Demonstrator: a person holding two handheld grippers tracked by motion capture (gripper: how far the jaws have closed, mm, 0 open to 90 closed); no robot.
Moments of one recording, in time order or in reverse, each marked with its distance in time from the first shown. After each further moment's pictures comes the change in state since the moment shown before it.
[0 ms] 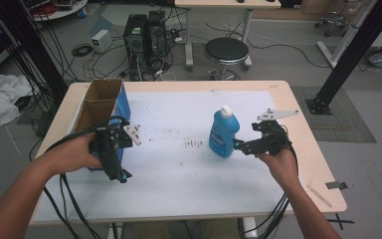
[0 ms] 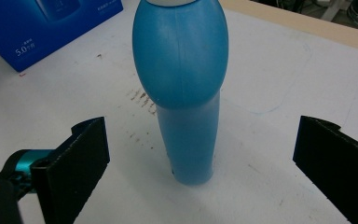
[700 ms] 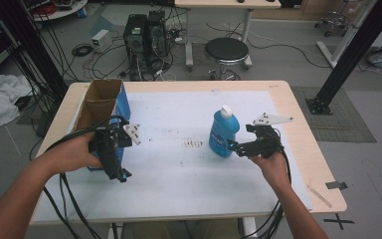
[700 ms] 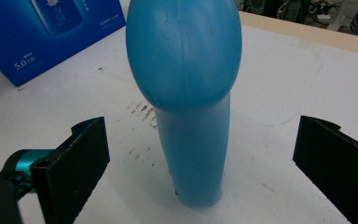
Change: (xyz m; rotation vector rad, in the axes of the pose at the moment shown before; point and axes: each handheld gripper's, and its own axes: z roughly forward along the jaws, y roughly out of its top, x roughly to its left) left arm 0.001 -0.001 0.000 0.000 0.002 -0.008; right arm 0.000 -0.016 0.023 -0.087 0.018 0.016
